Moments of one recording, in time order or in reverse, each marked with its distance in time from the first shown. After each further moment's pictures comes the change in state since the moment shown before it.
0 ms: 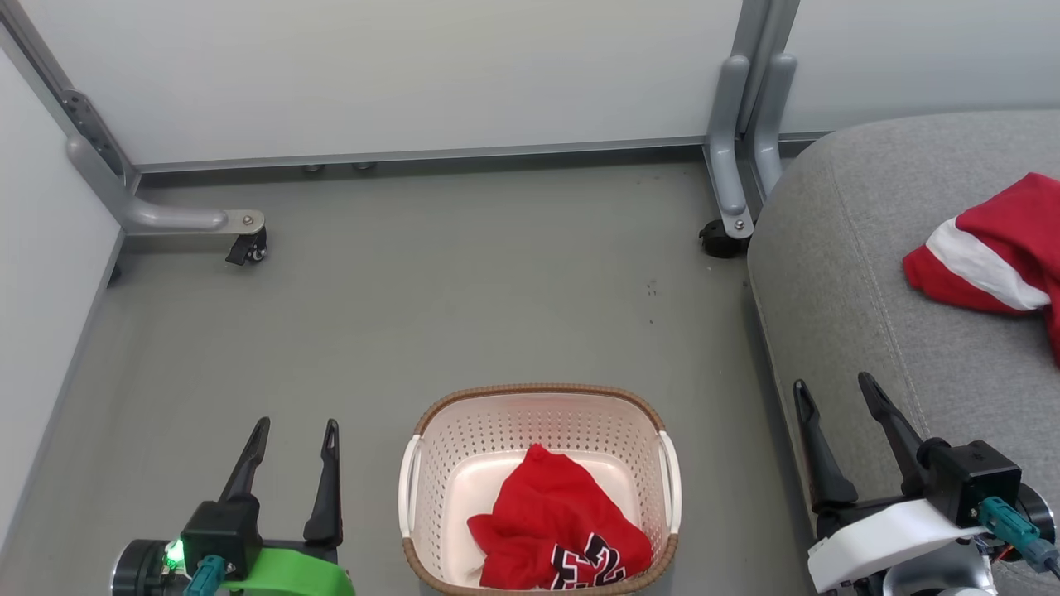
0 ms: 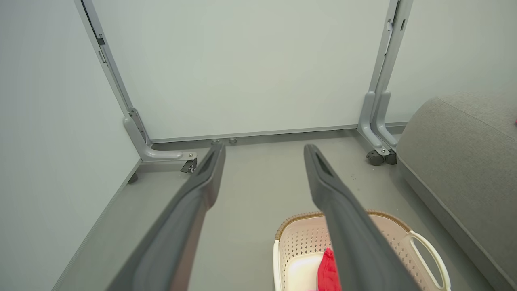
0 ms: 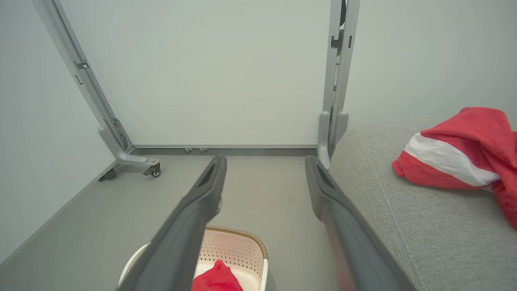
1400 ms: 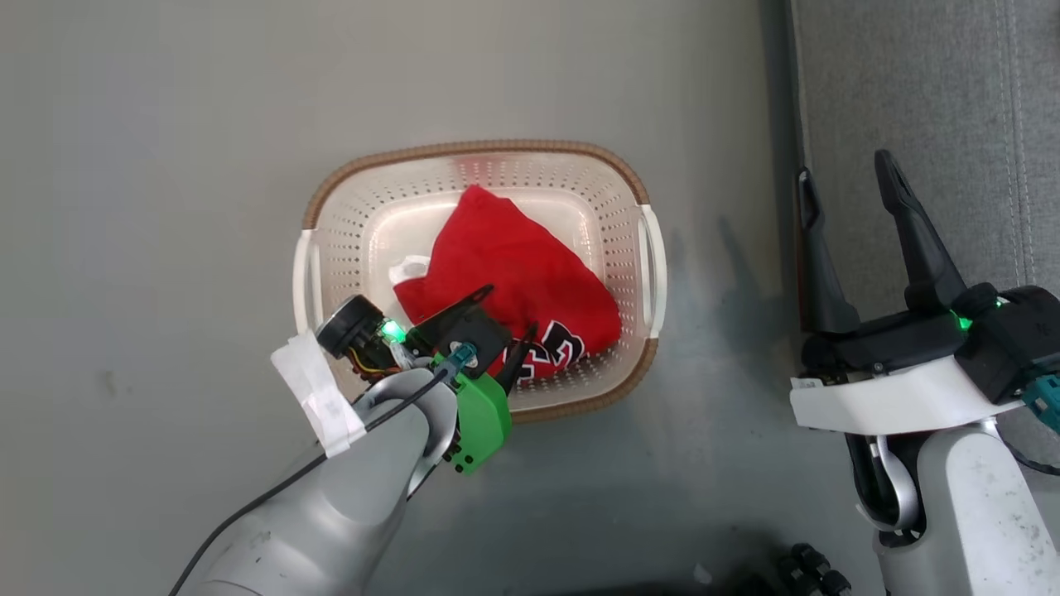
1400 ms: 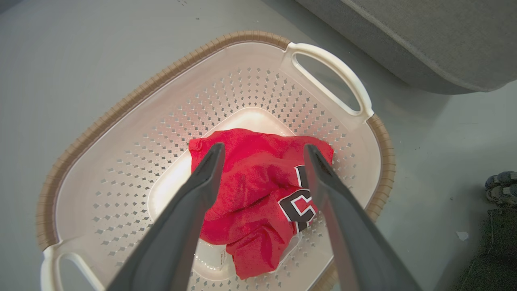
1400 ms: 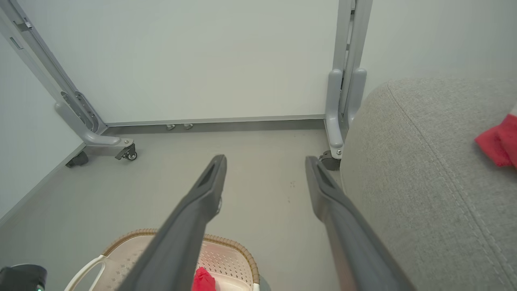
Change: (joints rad) left arm -0.758 -0.075 -0.702 0.735 -0.040 -0.089 0.038; right arm -0.326 -0.002 0.049 -0.092 -0.007 0.000 -0.094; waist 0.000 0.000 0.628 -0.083
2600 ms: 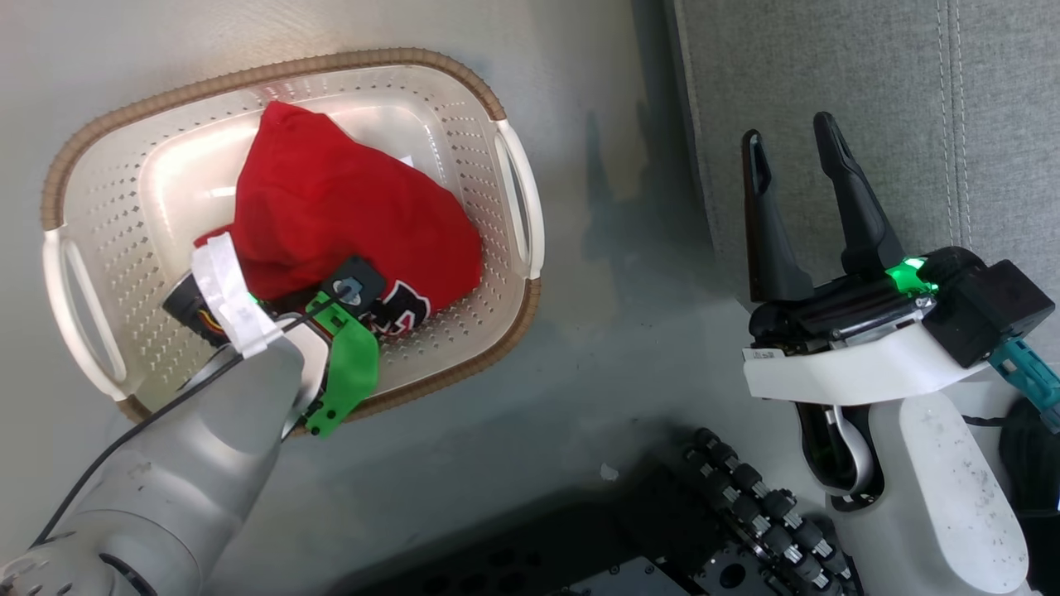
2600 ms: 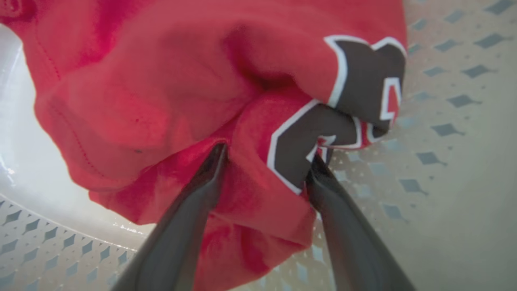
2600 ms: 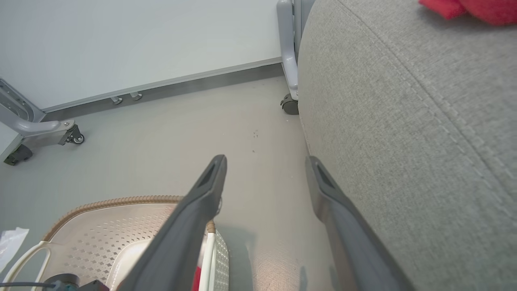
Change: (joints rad) left arm -0.222 0.165 -0.377 0.230 -0.318 0.000 0.270; right arm -0.124 0.001 0.107 0.126 0.176 0.000 -0.110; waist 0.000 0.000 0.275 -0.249
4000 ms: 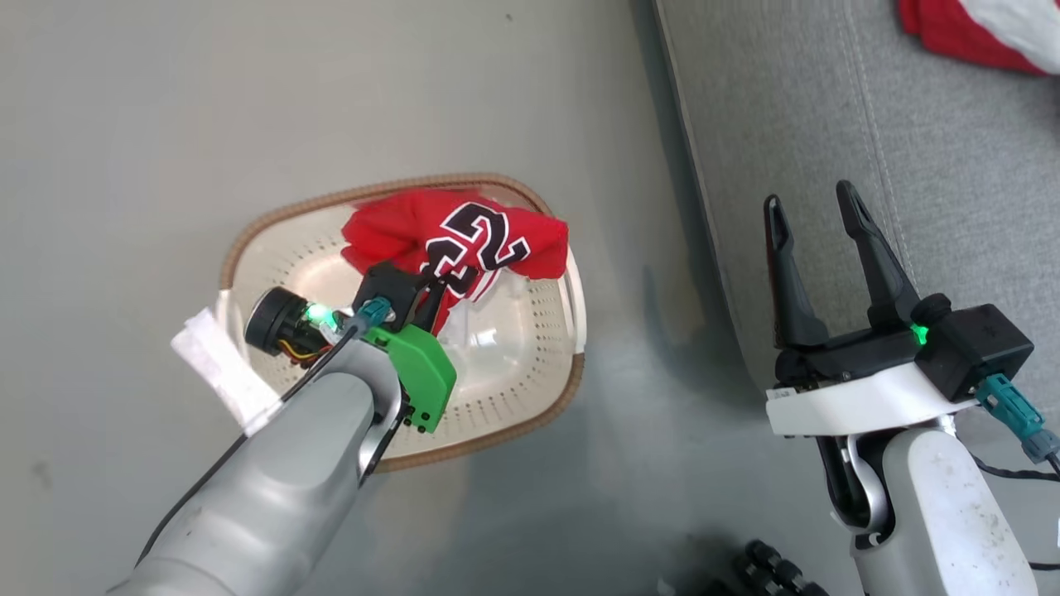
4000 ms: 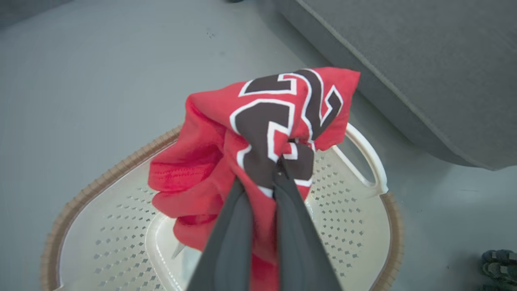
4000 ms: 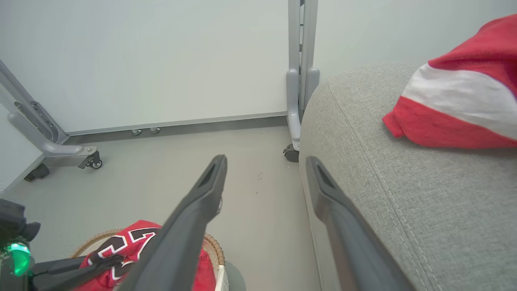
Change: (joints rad) left arm 0.135 -0.062 0.208 -0.205 -0.116 0.120 -0.306; right arm 0.101 0.002 -0.077 0.044 -0.126 0.000 0.024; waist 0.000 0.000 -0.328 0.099
